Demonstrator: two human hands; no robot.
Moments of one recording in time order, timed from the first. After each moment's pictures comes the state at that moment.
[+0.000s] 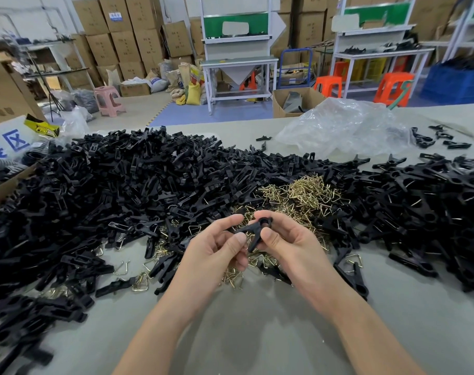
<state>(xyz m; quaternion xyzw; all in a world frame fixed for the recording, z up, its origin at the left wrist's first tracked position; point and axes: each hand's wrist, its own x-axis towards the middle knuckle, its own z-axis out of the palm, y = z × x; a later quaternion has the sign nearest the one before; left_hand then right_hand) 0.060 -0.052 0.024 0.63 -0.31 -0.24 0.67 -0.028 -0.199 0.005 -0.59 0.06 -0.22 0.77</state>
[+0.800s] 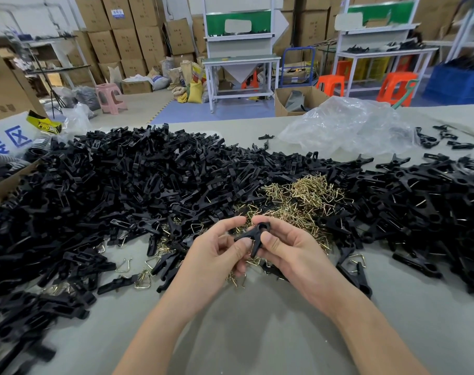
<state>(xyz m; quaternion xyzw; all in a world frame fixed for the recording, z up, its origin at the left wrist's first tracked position) 0.063 -0.048 0.024 0.67 -0.33 -0.23 0.63 -0.028 -0.199 0.002 -0.55 0.05 -0.16 0.82</state>
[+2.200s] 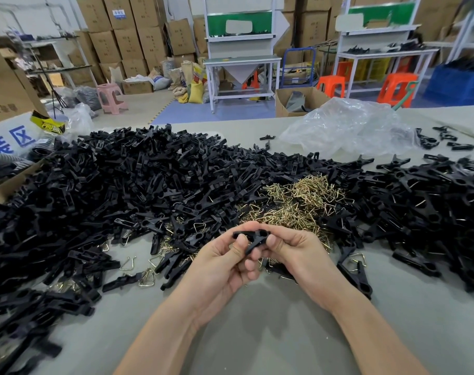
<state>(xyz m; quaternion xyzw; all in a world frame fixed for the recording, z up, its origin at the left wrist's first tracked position) 0.053 -0.051 0.018 0.43 -0.21 -0.44 0.76 -0.032 -0.203 -0.005 -0.64 0.05 -0.18 0.75</state>
